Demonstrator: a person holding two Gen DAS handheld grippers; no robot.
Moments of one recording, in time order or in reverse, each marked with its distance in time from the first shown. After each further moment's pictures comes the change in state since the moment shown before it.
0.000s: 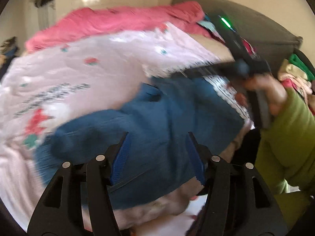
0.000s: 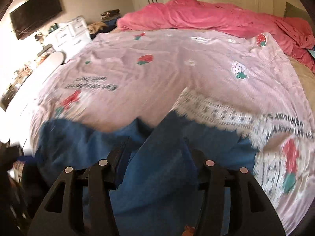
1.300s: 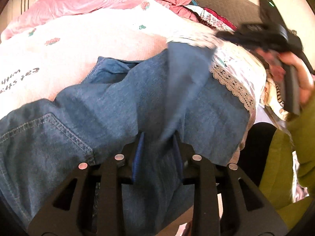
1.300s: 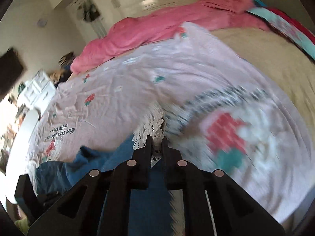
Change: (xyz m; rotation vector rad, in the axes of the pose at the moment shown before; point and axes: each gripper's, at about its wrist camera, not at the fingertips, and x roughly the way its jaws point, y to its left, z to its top) left arm 0.085 -0.010 -0.009 0.015 0.070 -0.111; right arm -0.081 -0.135 -0.058 0.412 -0.158 -0.105
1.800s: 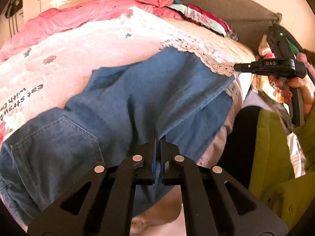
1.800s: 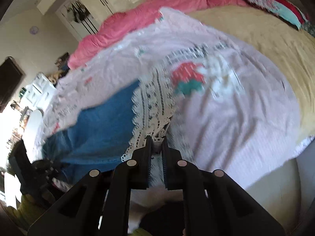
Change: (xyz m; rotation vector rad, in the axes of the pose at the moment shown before) left arm -0.031 -0.025 -0.013 0.144 0.004 -0.006; right arm -0.062 -0.041 -0.091 0.084 0.096 0.000
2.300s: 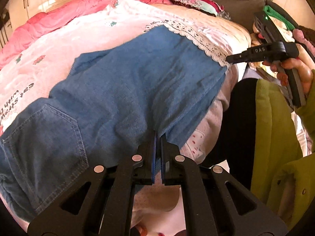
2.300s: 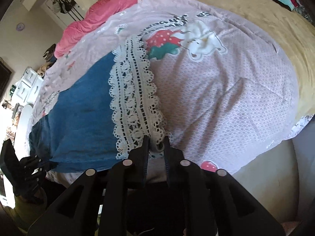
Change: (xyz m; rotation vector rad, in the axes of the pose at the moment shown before) left arm 0.012 -0.024 -0.018 0.097 0.087 0.014; right arm 0.021 -0.030 -0.025 0.040 0.104 -0.057
